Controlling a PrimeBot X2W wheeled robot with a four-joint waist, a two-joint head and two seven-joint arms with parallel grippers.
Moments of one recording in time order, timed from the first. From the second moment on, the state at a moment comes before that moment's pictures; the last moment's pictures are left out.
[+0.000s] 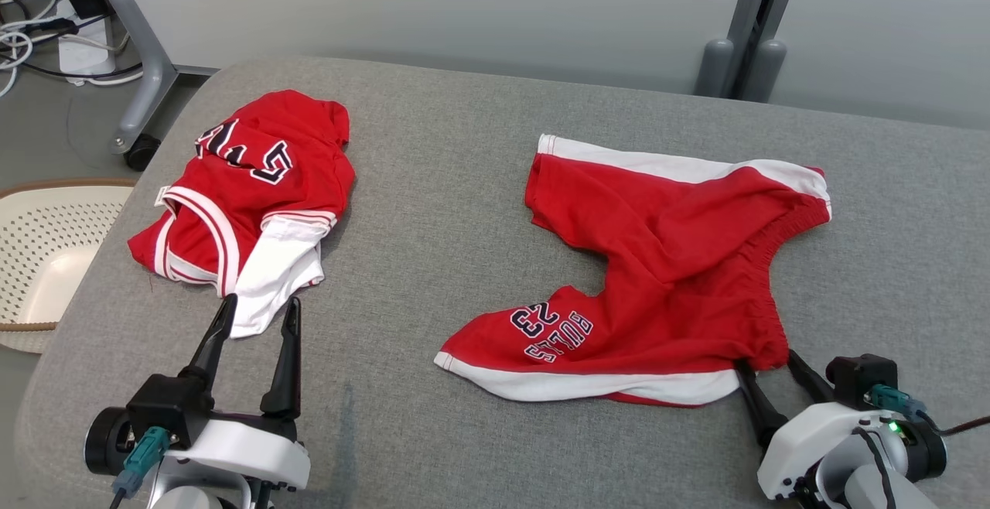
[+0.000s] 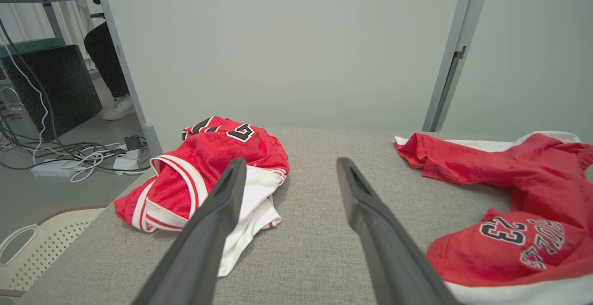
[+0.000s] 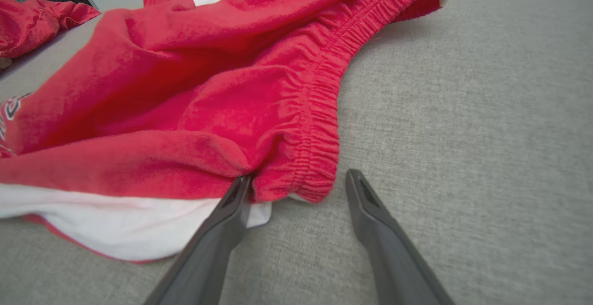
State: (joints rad) left arm -0.10 0.05 0.03 0.27 -0.11 -0.12 -0.26; right arm -0.34 -0.19 0.34 0.84 0.44 0.13 -0.26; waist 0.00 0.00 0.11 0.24
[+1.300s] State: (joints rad) left arm -0.07 0.05 -0.02 0.29 -0.13 -0.13 -0.26; right arm -0.17 -0.30 0.32 0.53 0.44 0.13 -0.24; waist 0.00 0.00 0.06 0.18
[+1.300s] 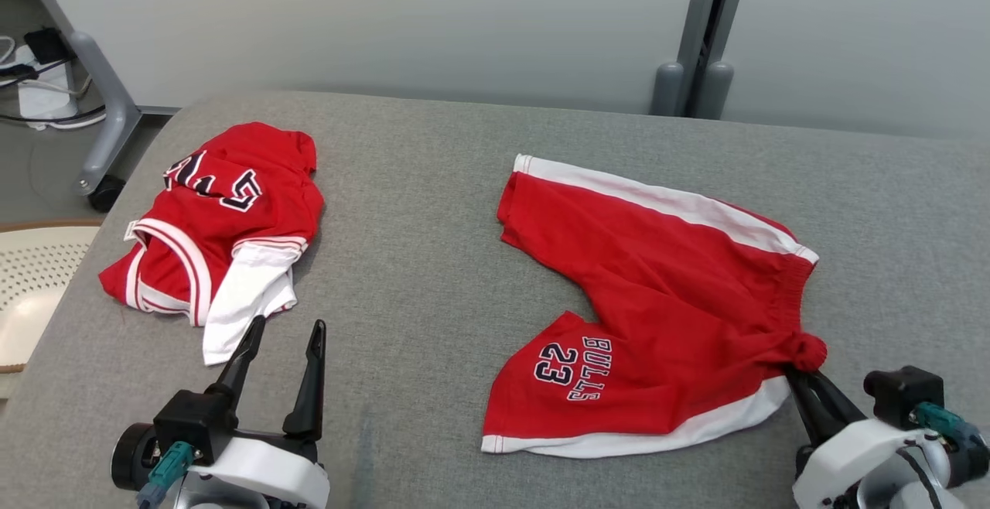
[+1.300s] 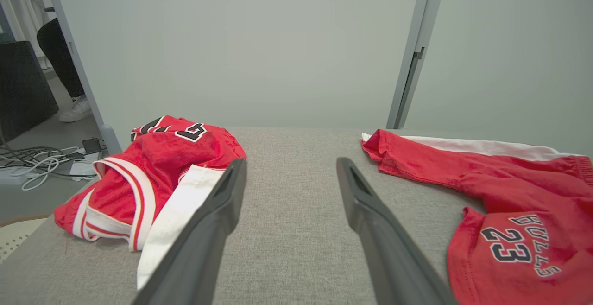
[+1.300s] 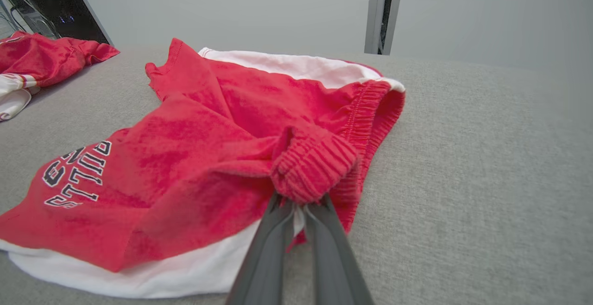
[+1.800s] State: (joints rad) left arm -0.08 0.05 -0.04 0.30 -0.14 -0.12 -0.26; right arm -0.39 -0.24 0.42 0.87 0.52 0.13 -0.26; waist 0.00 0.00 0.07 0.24
